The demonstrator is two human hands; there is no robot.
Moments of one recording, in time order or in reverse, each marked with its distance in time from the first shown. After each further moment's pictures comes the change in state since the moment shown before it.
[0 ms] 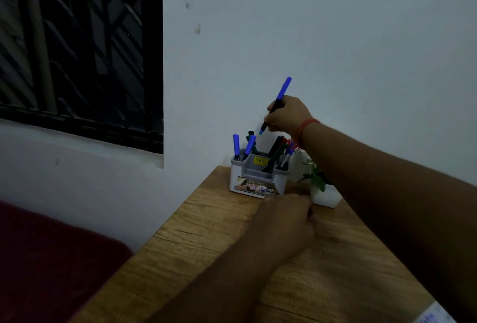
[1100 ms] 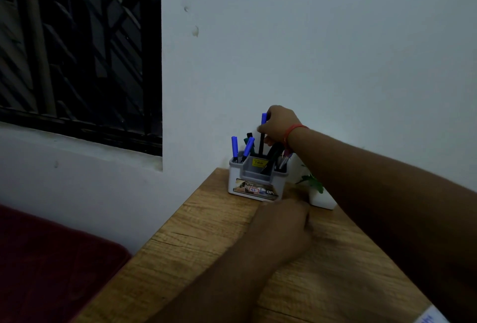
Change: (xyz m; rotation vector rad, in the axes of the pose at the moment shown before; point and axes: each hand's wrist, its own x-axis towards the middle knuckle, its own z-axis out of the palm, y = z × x) left_hand -0.002 0.004 -0.006 0.037 -0.143 -0.037; right_hand 0.003 0.006 0.015 -0.442 -0.082 -0.034
